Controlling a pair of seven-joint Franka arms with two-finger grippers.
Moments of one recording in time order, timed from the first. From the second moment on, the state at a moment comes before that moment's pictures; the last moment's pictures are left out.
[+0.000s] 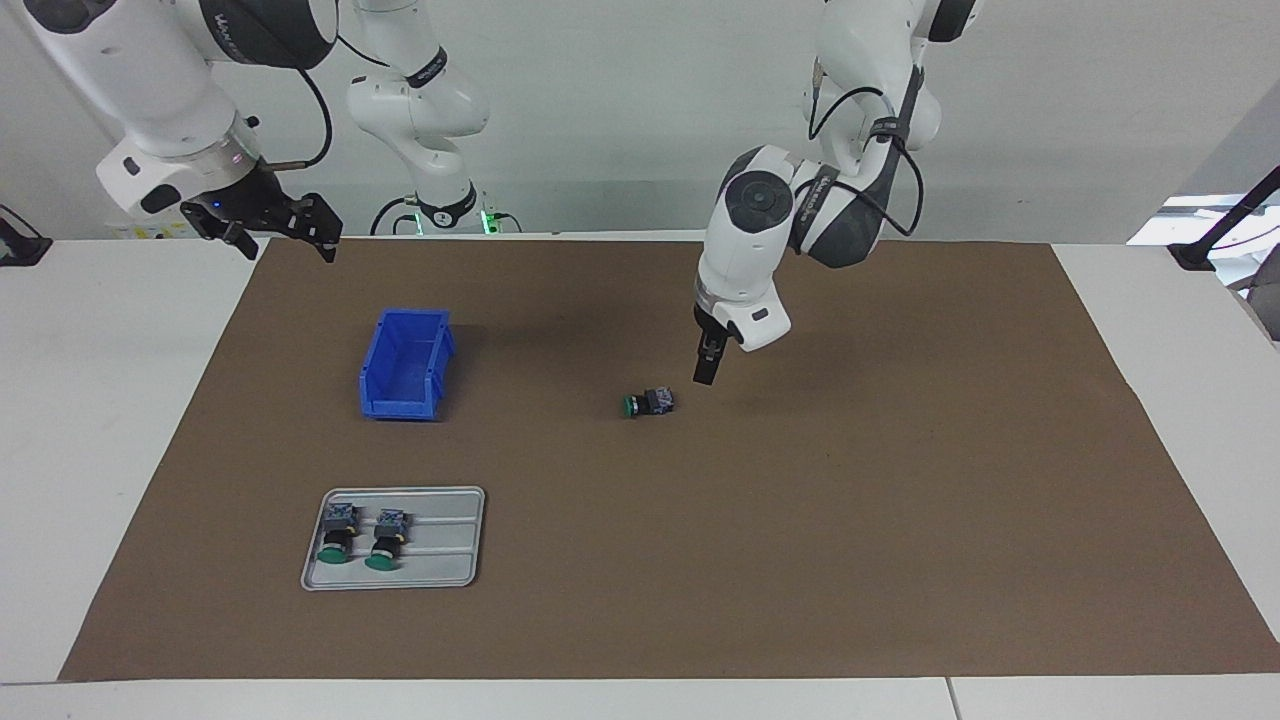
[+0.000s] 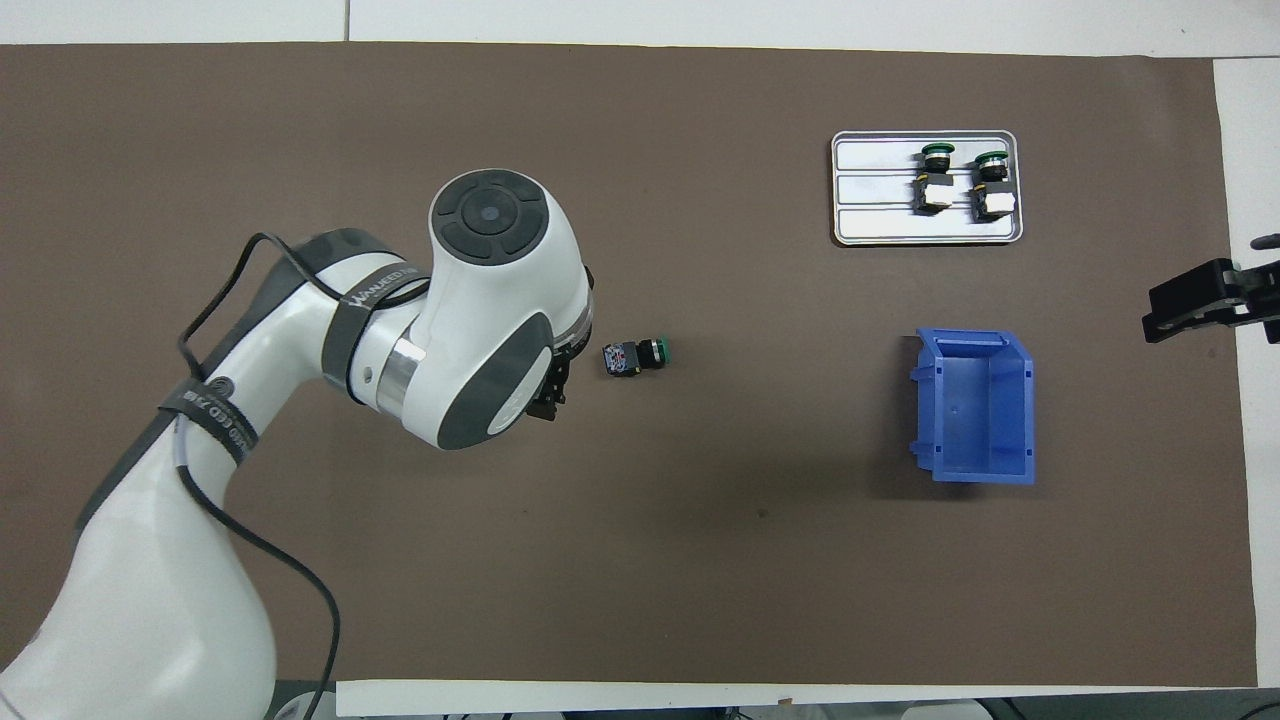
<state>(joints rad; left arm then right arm) -0.61 0.33 -0.11 -1.70 -0.09 1.92 -1.89 -0.04 -0.02 -0.01 -1.58 -0.04 1.38 -0.01</state>
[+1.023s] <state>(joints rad) -0.71 0.56 -0.10 -1.55 -0.05 2.05 -2.19 -0.04 -0.02 -0.01 -1.58 -0.04 1.38 -0.01</state>
